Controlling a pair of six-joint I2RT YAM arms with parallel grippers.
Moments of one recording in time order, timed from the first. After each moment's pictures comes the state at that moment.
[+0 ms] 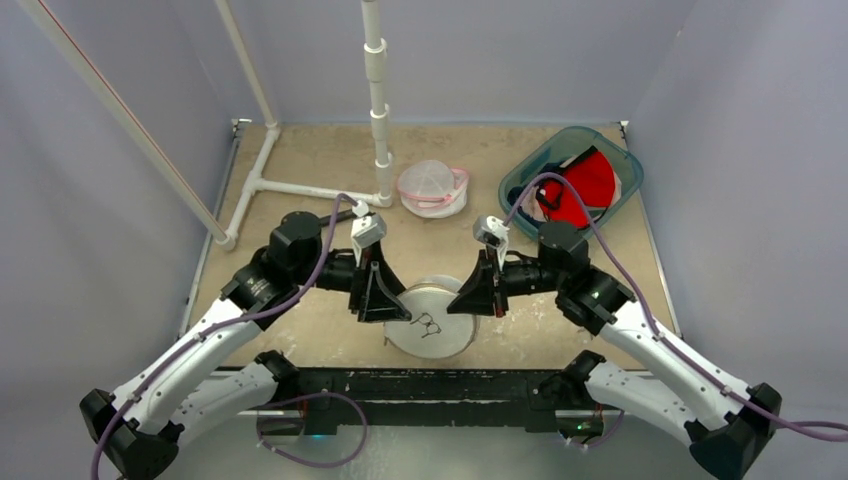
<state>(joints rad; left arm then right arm) -0.65 0.85 0.85 -0.32 0.94 -0.34 0.70 0.83 0.76 -0.21 -0.92 0.28</state>
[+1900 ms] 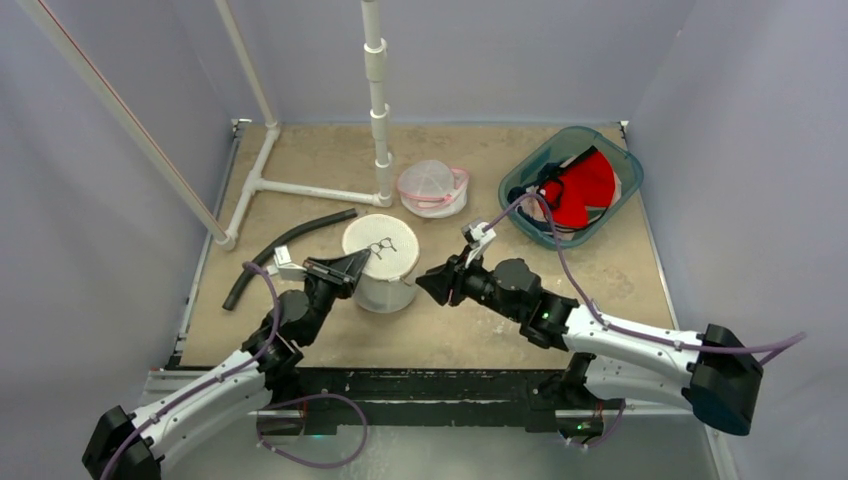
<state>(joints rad) -0.75 0.54 0.11 0.42 -0.42 -1.44 1.01 1.00 0.50 0.34 0.04 0.55</state>
